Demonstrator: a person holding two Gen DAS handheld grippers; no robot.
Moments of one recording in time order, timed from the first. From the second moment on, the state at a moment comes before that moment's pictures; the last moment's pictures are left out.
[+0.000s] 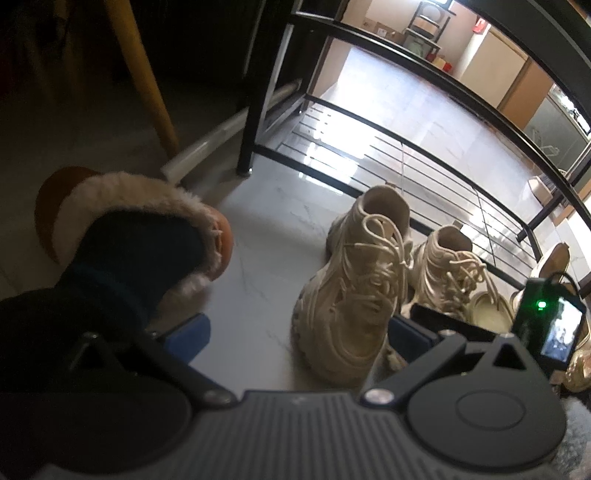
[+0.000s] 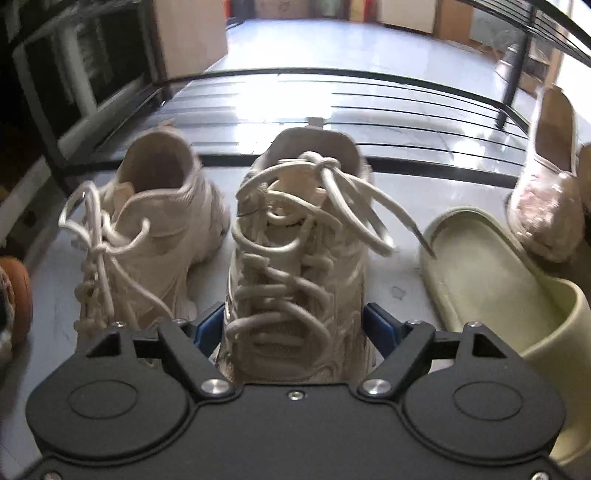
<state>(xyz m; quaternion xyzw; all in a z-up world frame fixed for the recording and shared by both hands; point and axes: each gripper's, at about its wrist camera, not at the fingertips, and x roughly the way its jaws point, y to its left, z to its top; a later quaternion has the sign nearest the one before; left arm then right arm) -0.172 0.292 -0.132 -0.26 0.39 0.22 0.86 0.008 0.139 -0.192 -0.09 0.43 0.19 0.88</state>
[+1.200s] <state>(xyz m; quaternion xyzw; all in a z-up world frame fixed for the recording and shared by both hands) -0.166 0.282 -0.139 -0.20 0.40 0.23 0.87 -0.035 0.108 -0.145 0.04 0.47 0.18 0.86</state>
